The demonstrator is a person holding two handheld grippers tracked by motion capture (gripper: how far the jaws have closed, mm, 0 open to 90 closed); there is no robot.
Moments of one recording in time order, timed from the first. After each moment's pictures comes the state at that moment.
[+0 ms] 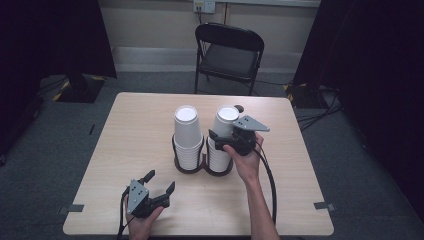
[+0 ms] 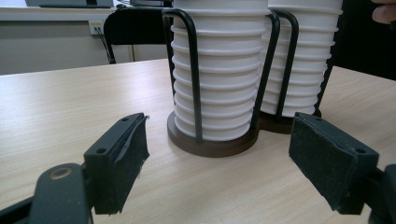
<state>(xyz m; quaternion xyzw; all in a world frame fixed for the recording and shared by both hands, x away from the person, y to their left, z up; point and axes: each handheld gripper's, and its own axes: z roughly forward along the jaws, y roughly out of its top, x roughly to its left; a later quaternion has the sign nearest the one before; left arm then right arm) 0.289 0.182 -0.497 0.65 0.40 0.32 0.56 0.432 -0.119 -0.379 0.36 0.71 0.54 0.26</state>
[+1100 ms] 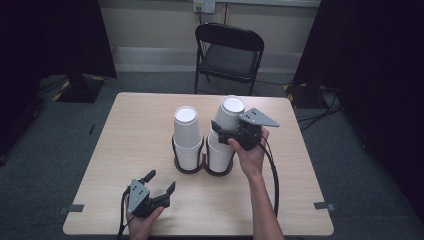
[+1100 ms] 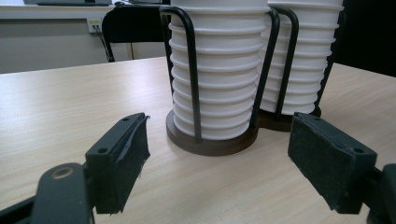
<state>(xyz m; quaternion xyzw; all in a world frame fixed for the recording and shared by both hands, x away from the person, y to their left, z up) 0.290 0.181 -0.497 0.66 0.40 0.32 0.56 0.426 -0.126 -0.346 0.34 0.69 0.58 0.27</state>
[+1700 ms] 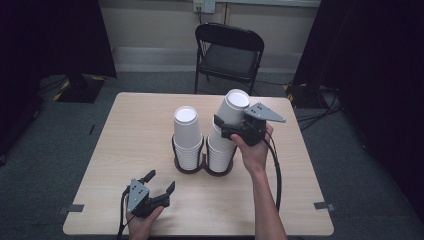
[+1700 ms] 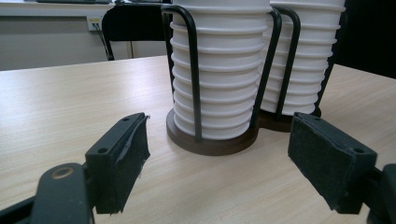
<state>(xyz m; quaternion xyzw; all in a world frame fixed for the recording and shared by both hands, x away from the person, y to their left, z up) 0.291 0.182 -0.497 0.66 0.40 0.31 0.56 0.425 -0.132 -0.327 0.34 0.68 0.60 0.26</state>
